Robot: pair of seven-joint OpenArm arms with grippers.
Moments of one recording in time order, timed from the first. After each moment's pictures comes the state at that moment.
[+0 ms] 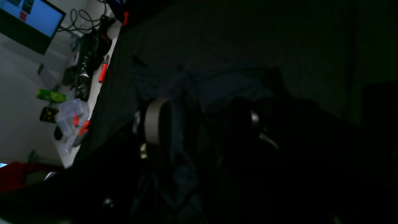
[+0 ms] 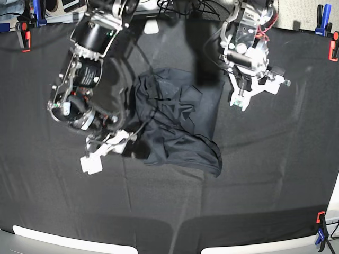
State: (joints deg) left arm 13.3 -3.3 17.1 103.0 31.2 2.6 69.3; right arm 12.3 -6.2 29.3 85.1 39.1 39.1 -64.0
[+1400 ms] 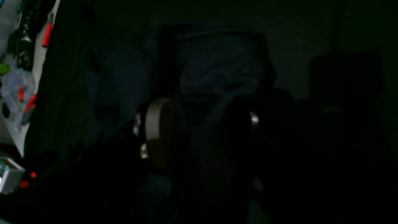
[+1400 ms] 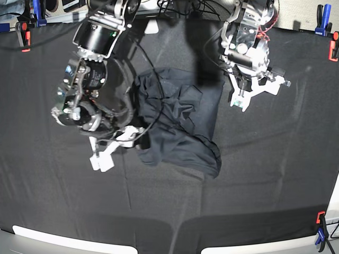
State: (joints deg) left arm 13.3 -3.3 17.1 103.0 30.9 2.6 67.1; right arm 11.5 -6.7 25.9 85.1 25.6 37.3 -65.1
